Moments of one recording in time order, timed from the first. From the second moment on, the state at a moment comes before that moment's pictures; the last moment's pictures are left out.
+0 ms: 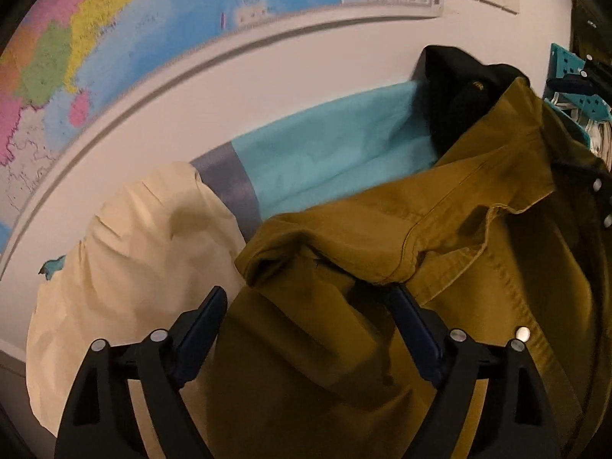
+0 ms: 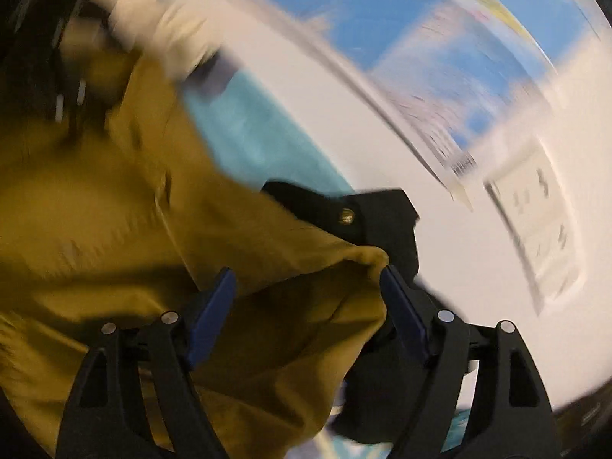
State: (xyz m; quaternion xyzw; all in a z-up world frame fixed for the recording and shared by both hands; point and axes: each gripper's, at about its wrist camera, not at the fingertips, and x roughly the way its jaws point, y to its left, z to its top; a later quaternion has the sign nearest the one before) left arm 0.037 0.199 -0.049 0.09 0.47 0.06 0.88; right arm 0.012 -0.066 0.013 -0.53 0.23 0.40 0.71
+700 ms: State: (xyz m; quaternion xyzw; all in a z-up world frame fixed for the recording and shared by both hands) left arm 0.052 0.269 -0.006 -0.10 0.43 0.09 0.89; right arm 0.117 -0.079 0.071 -0.18 0.42 0.43 0.78
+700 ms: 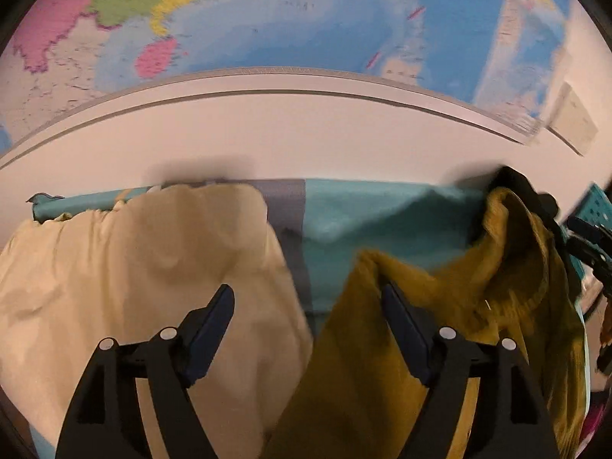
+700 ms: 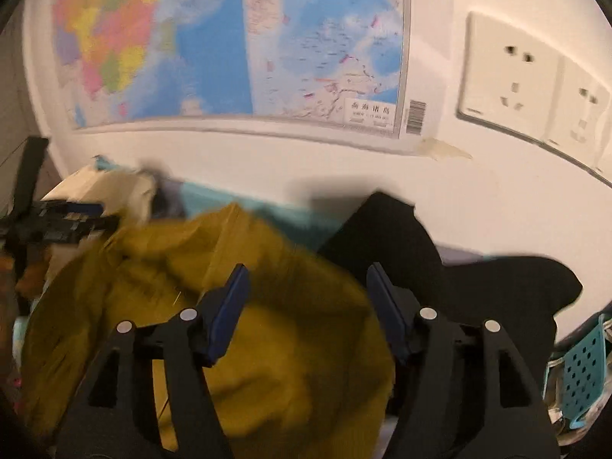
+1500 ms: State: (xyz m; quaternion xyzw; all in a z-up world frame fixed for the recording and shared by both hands) left arm -0.115 0.142 -0.043 0.06 0.44 0.00 0.90; right arm -0.118 -0.148 0.060 0.01 0.51 0.60 0.62
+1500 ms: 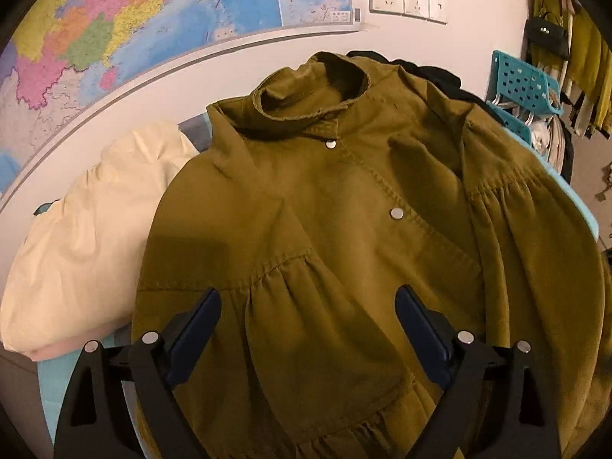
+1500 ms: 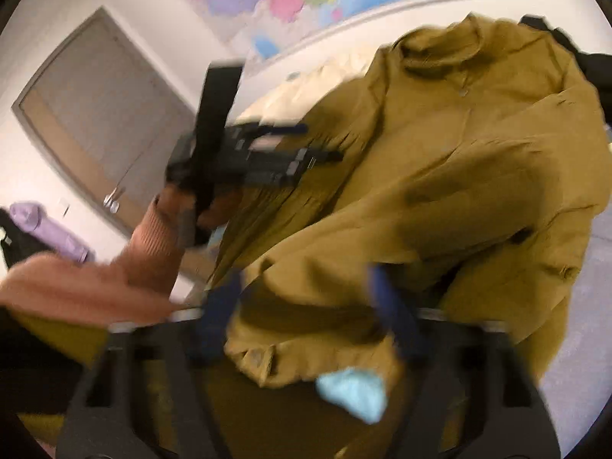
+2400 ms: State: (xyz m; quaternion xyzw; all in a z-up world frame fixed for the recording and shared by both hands) left arm -0.103 0.163 -0.075 0.05 0.48 0.05 0.87; right arm 0.078 -0.371 0.079 -0.07 0.52 0.18 0.83
